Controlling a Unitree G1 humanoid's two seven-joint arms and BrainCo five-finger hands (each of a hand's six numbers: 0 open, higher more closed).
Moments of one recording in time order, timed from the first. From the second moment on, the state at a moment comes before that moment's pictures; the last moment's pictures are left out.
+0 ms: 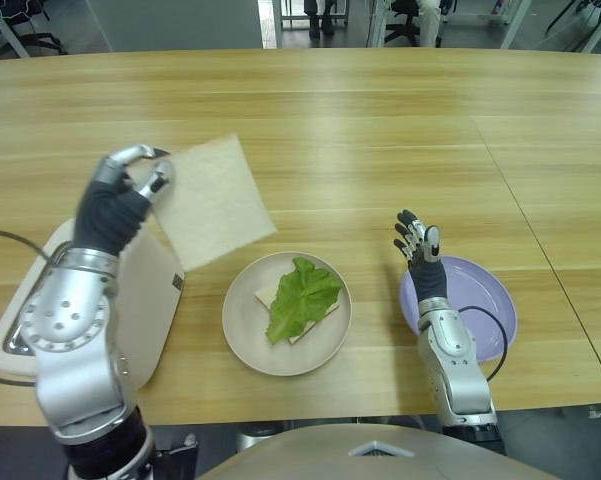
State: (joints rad) left arm 0.03 0.26 0.36 -0.78 0.03 0.58 -0.35; right arm 0.17 0.03 0.12 -0.19 -0.04 0.02 0.00
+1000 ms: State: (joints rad) left arm 0.26 -0.06 -0.08 -0.35 0.05 0.31 0.05; right arm 0.14 -0.27 0.37 -0.30 -0.78 -0.10 -0.10
